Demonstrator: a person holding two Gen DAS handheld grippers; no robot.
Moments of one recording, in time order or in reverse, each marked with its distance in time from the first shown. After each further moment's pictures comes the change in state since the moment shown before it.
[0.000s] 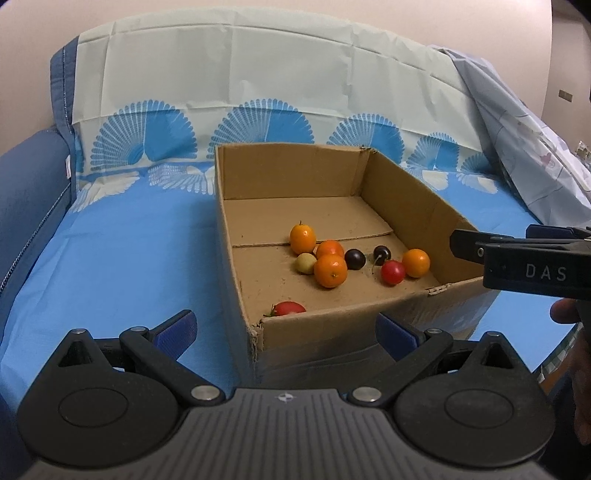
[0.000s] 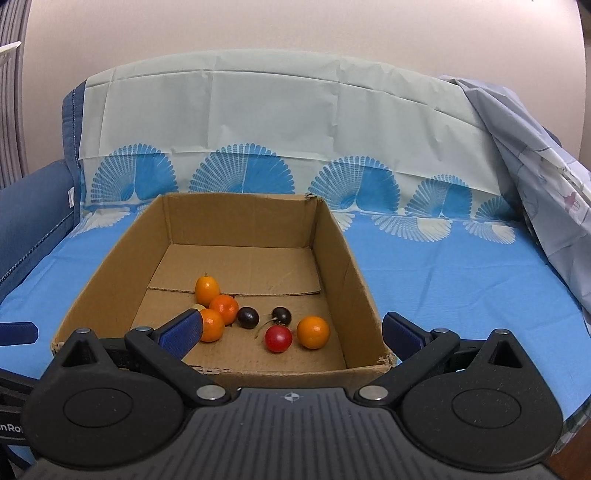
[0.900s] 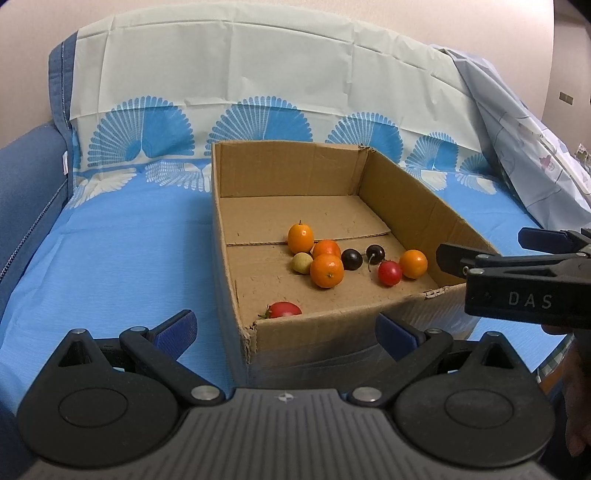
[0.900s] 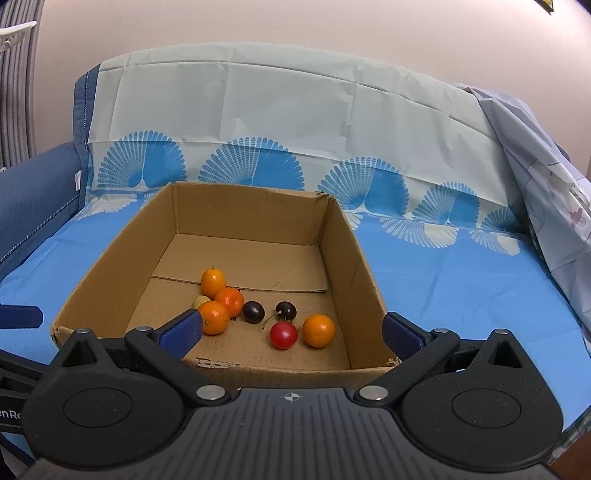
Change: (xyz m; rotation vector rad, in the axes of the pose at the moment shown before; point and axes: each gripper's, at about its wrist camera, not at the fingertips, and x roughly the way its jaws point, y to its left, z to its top) left arm 0.002 -0.001 0.001 -0.008 0.003 -0.008; right arm 0.004 0.011 -0.003 -0.064 0.008 0.004
